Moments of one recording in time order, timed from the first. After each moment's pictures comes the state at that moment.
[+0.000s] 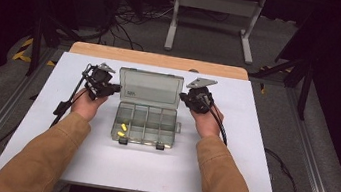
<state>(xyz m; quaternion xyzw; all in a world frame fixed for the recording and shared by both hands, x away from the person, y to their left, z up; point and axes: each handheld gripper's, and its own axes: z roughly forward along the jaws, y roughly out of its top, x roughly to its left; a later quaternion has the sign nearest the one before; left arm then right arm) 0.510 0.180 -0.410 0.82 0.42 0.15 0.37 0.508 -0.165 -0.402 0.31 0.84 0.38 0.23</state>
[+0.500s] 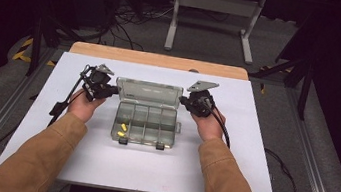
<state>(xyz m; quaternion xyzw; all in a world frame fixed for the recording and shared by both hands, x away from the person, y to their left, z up) 0.501 0.184 -0.407 0.83 0.40 0.14 0.37 0.494 -0.167 -0.397 0.29 0.85 0.38 0.21</state>
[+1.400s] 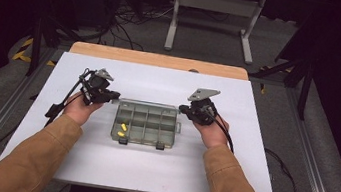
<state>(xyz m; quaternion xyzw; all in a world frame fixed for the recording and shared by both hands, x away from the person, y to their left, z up) 0.488 0.186 -0.407 0.85 0.36 0.12 0.35 0.471 -0.174 -0.401 0.26 0.87 0.37 0.19</state>
